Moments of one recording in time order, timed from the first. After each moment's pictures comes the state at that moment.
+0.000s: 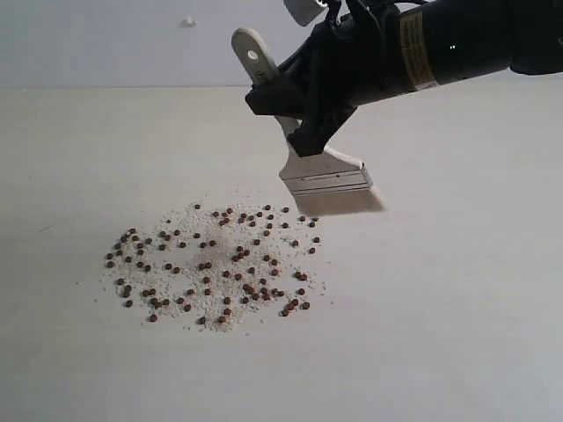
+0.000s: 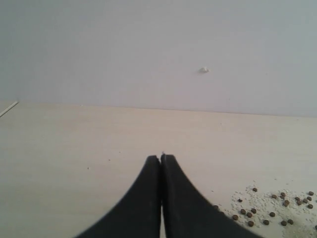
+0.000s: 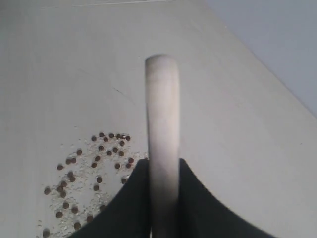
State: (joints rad) left arm -0.20 0.01 0.00 -0.16 0.16 0.05; right arm 0.42 1.66 -1.09 -1.75 -0.67 1.27
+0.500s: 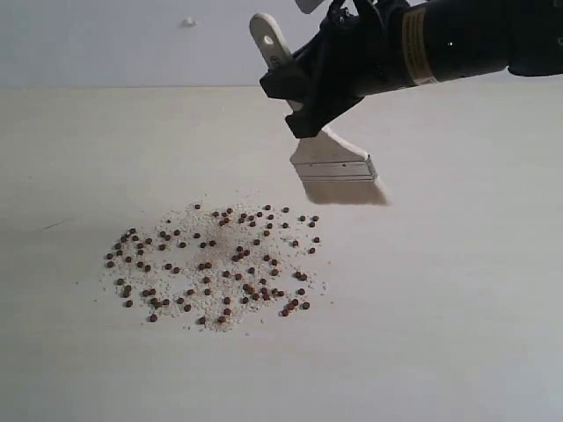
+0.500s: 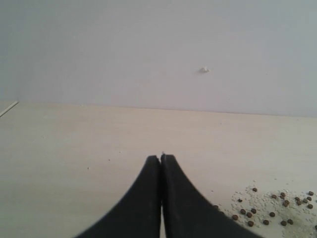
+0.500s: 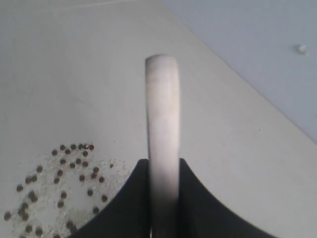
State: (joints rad) left arm -0.20 0.01 0.00 -0.16 0.16 0.05; right arm 0.42 1.66 -1.07 -1.63 -0.54 1.24
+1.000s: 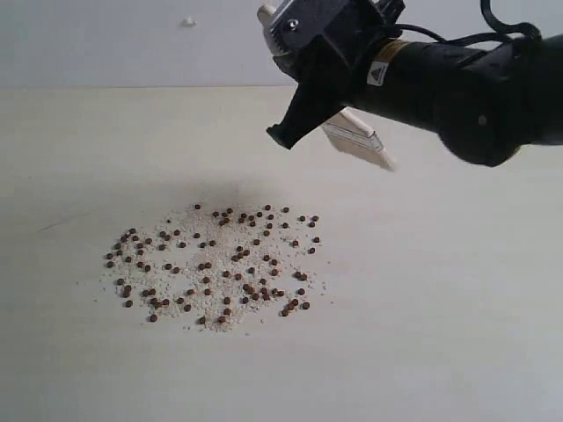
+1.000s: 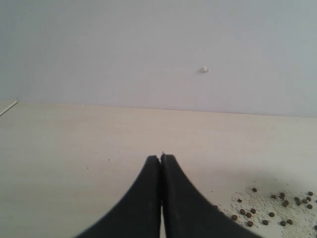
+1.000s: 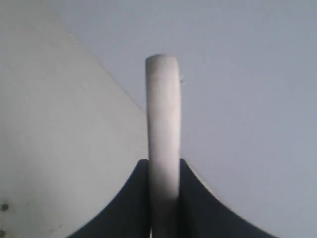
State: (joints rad) left arm -0.20 0.01 0.00 -0.16 0.16 0.05; right arm 0.61 1.66 -0.91 0.06 -0.38 -0.57
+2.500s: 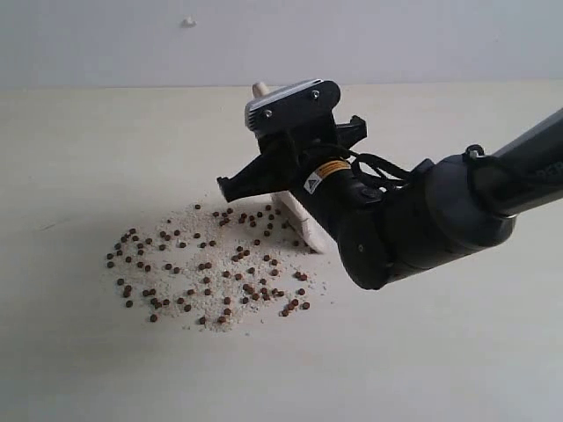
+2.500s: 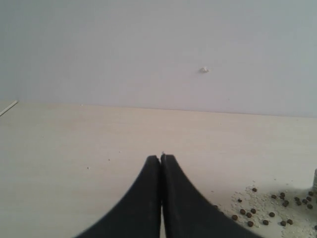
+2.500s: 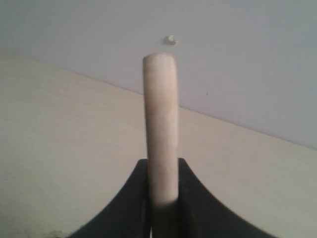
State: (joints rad) left arm -0.20 0.01 0.00 -0.16 0.16 0.05; right arm 0.78 2.01 -0.84 0.40 -0.91 -0.29
